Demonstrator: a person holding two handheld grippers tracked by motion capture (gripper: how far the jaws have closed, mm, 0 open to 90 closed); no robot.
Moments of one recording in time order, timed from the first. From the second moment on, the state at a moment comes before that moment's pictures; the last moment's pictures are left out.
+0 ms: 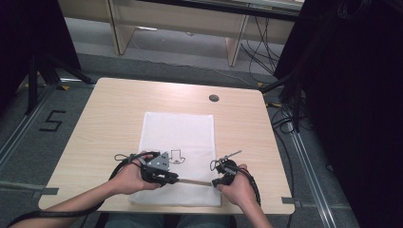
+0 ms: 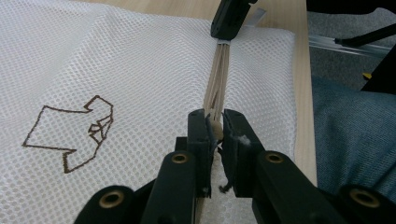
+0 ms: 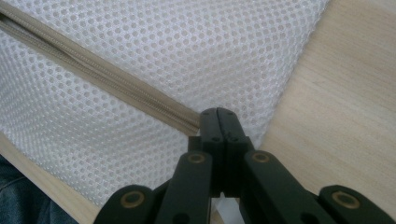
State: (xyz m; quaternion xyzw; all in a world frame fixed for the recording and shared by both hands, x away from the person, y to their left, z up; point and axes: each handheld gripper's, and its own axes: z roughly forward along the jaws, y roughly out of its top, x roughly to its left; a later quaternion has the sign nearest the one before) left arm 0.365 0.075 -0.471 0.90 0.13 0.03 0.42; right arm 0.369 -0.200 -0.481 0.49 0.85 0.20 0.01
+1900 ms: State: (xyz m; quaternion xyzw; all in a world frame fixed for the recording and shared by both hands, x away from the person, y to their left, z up) left arm 0.366 0.107 -0.466 0.90 0.15 0.03 0.41; right arm 0.370 -0.200 -0.481 0.49 0.85 0.19 0.01
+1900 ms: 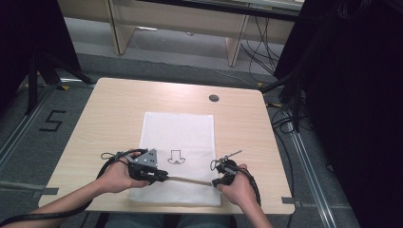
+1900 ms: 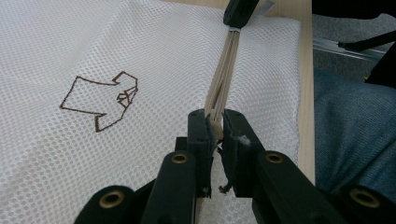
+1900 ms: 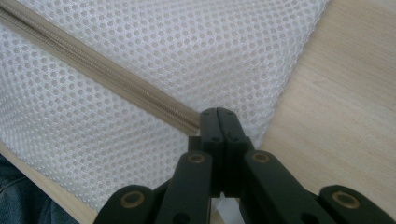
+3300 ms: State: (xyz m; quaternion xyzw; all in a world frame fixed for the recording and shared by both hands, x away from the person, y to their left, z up) left arm 0.365 0.124 -0.469 0.90 0.16 0.03 0.42; right arm 0.369 -0.199 -0.481 0.50 0.84 0.20 0.00
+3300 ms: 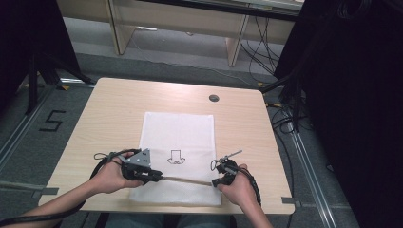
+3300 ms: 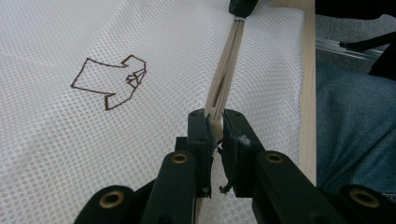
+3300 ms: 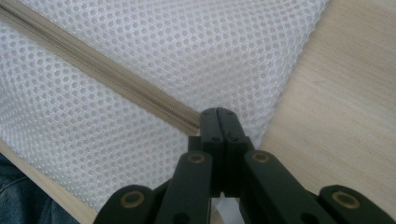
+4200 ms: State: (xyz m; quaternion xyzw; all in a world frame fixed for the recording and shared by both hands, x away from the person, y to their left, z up) left arm 0.365 0.138 -0.471 0.90 0.17 0.03 0.41; right arm 0.371 -0.202 -0.482 0.48 0.85 0.20 0.01
